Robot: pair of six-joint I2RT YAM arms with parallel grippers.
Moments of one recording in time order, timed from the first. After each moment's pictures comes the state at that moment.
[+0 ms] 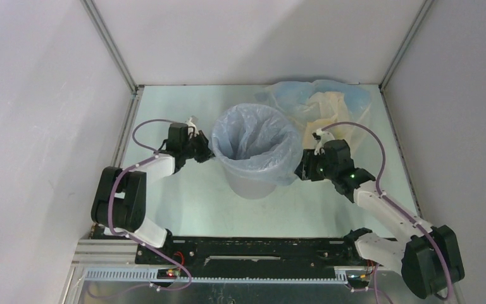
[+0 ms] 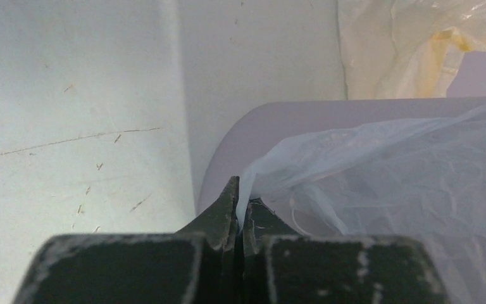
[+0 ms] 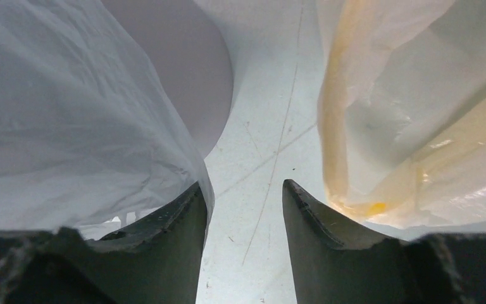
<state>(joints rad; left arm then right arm) -0.19 1.54 0.75 0.12 0.47 -0.69 0.40 1.08 0.61 -0.21 -0.18 0.36</state>
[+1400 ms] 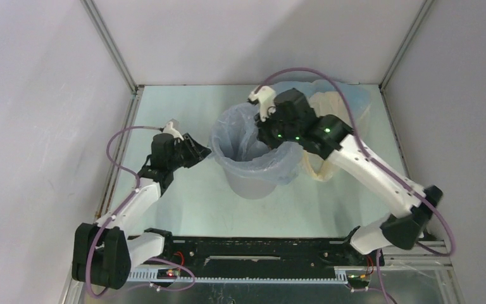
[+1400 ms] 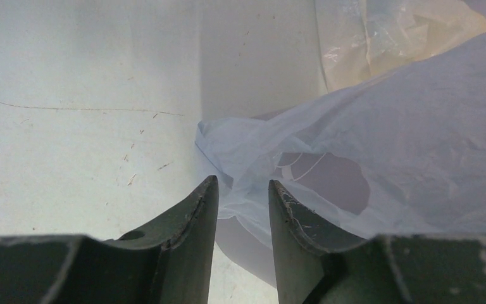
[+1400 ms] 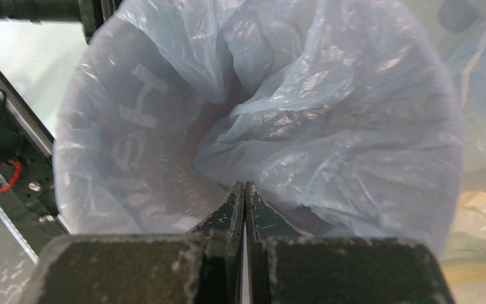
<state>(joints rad) -0.18 1.09 0.60 -0.01 0.26 -0.70 0.79 1.42 1.59 -0.73 -0.07 0.03</state>
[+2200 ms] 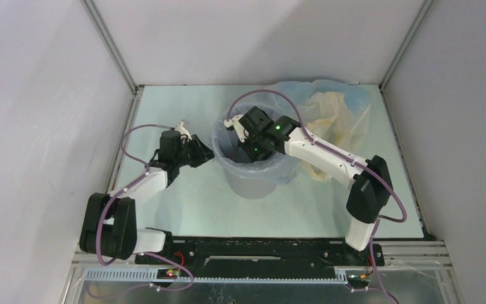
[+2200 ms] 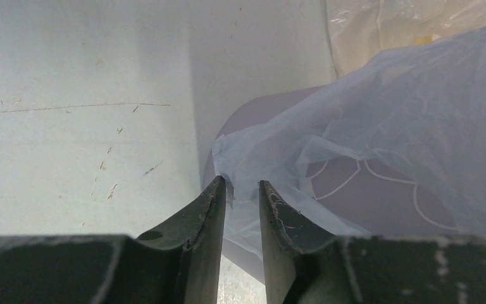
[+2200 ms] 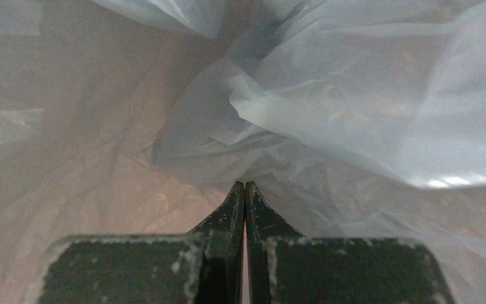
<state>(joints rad) -0.18 1.30 0.62 0.10 0.39 -0.69 0.85 1.78 1.65 -0.89 -0.02 -0.03</state>
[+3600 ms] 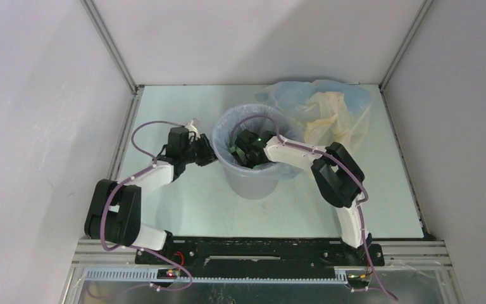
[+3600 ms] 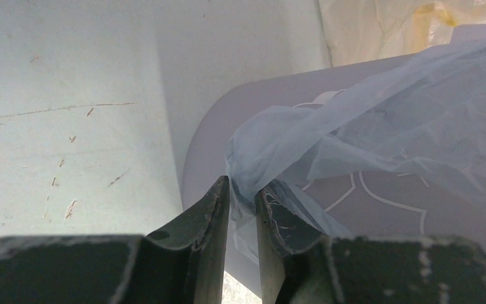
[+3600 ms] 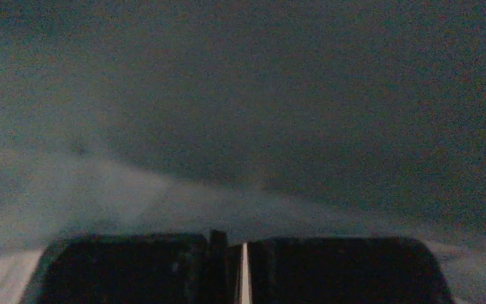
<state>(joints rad) -0.23 1.42 0.68 0.11 0.45 -0.69 0.83 2.04 1.52 -0.89 -0.07 0.02</state>
